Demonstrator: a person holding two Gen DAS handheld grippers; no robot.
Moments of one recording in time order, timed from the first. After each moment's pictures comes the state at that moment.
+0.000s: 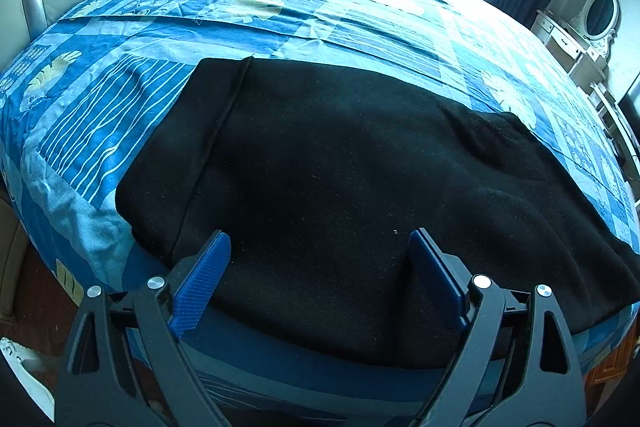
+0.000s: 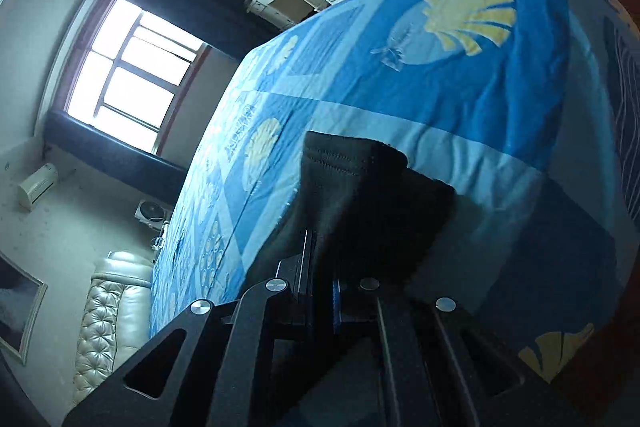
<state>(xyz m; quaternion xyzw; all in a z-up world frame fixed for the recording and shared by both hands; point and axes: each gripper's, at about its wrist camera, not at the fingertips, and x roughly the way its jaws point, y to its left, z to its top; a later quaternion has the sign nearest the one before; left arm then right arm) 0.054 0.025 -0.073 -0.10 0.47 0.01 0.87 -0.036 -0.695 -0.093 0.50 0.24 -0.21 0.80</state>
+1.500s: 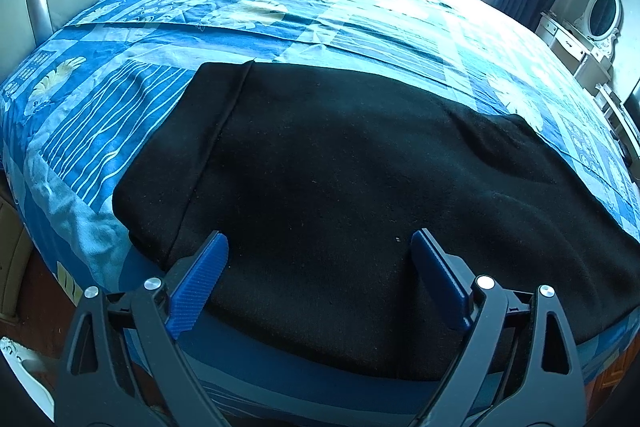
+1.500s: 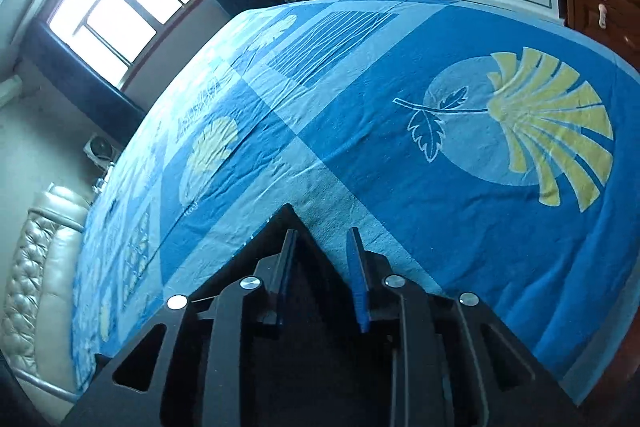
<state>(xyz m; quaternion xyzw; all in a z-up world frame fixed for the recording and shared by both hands) 0.055 0.022 -0.076 -0.10 0.46 0.02 0.88 0.035 -0.758 -0.073 0.38 0.33 -0.22 0.84</state>
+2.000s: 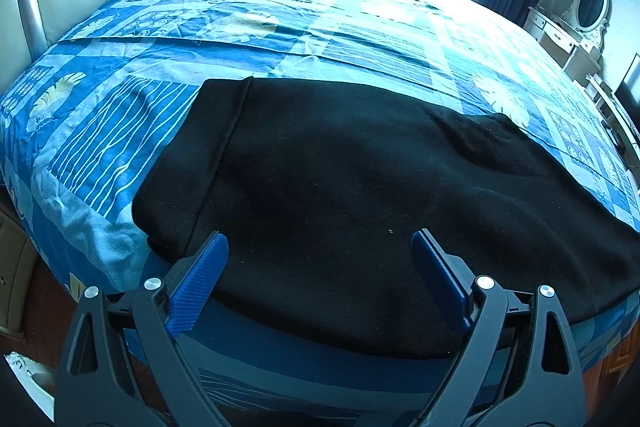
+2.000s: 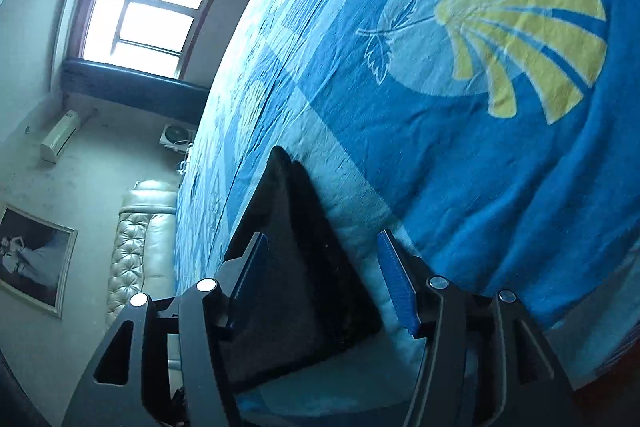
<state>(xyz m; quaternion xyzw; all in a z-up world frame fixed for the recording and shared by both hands) 0.046 0.026 -0.061 -0.08 0.46 0.01 0.89 -0.003 -0.786 -0.106 0.51 0.36 -0.03 0.78</state>
